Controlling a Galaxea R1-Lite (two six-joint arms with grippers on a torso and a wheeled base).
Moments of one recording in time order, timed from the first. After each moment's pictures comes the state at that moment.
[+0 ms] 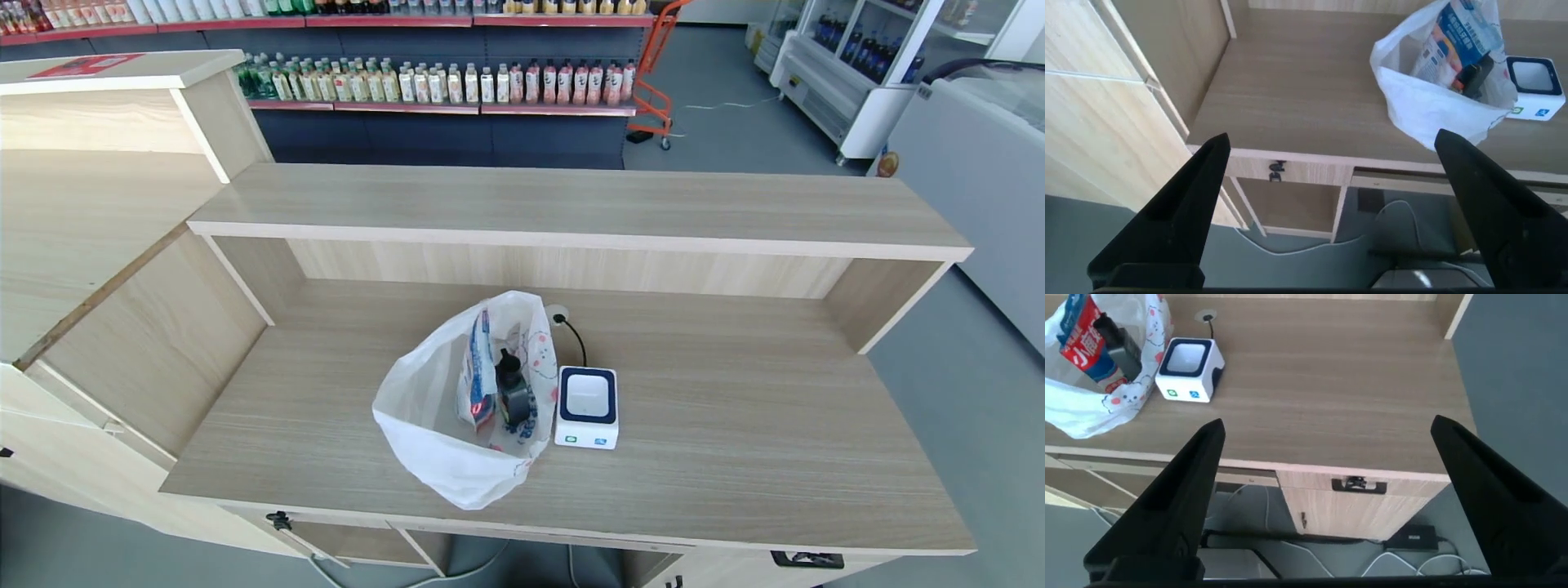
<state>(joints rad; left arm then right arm) 0.00 0.00 0.00 0.00 0.01 0.01 0.00 0.00 0.00 -0.01 0.03 -0.03</state>
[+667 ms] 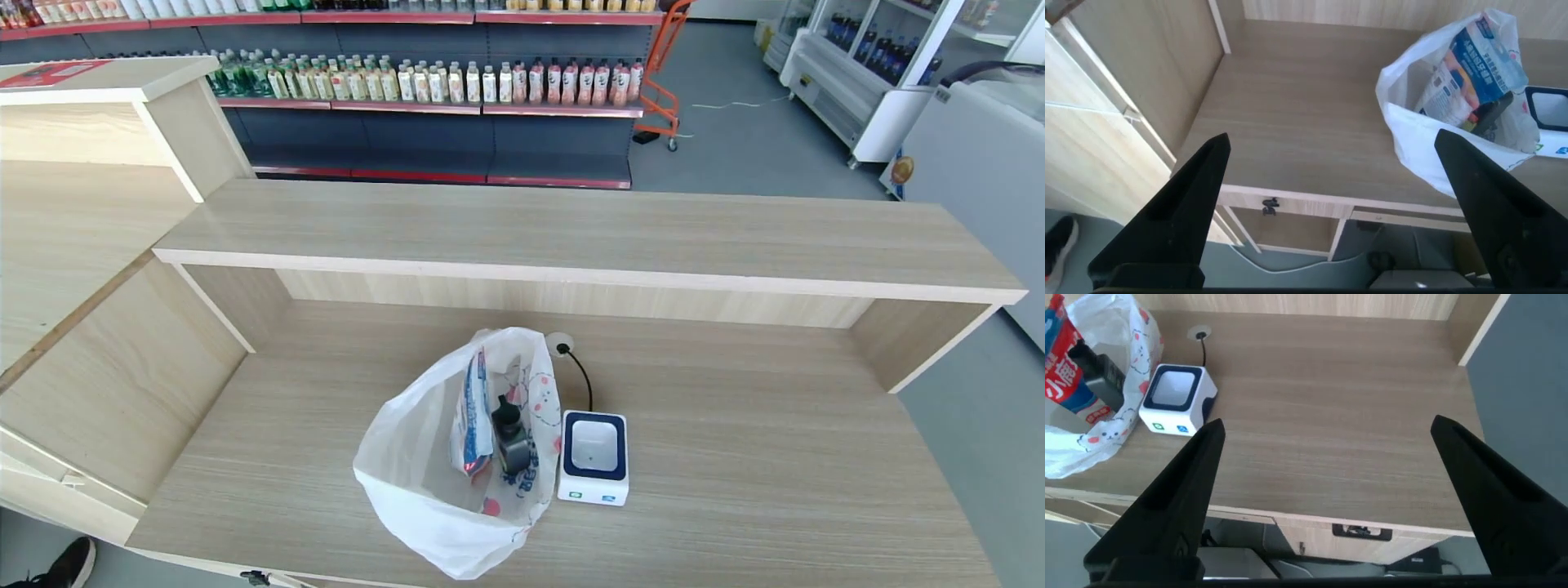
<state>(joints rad) 0.00 0.00 0.00 0.00 0.01 0.00 0.00 0.00 0.00 -0.01 0.04 -0.03</state>
